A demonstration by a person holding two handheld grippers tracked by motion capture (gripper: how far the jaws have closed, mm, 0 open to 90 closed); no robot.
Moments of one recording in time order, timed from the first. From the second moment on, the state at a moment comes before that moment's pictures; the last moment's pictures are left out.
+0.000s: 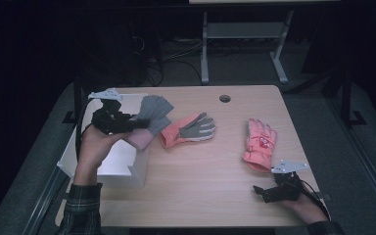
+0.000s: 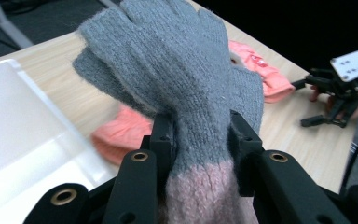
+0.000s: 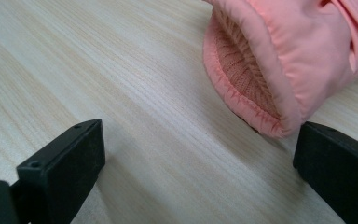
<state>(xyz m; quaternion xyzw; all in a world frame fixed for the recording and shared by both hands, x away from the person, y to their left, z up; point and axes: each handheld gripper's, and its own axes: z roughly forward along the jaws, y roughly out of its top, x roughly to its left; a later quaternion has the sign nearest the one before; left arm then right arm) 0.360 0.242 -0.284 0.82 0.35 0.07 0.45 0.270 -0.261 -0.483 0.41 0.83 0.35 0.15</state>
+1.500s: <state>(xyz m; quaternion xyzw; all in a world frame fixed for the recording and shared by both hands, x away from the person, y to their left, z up) 0.410 0.337 -0.375 0.78 0.51 0.14 0.35 0.270 -0.261 -0.483 0.41 0.83 0.35 0.15</state>
